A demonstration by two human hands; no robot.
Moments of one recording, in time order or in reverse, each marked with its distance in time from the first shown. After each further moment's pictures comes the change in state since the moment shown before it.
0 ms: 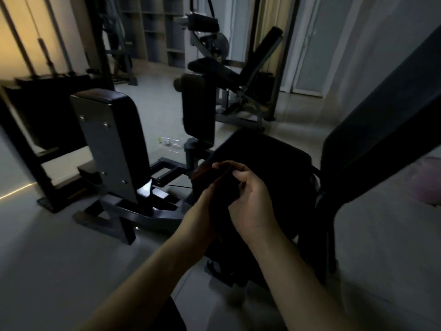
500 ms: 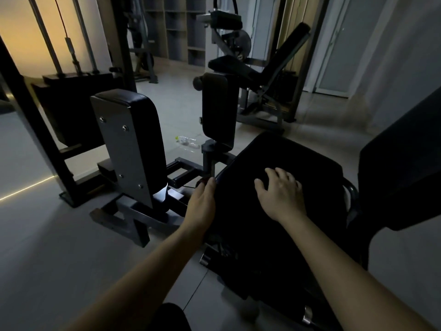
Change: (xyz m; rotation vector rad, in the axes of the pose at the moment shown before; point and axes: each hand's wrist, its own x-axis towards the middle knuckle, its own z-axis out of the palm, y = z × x) left_hand 0.060 0.025 -0.039 0.427 0.367 0.136; right_hand 0.112 0.013 -0.082 -1.967 0.168 -0.105
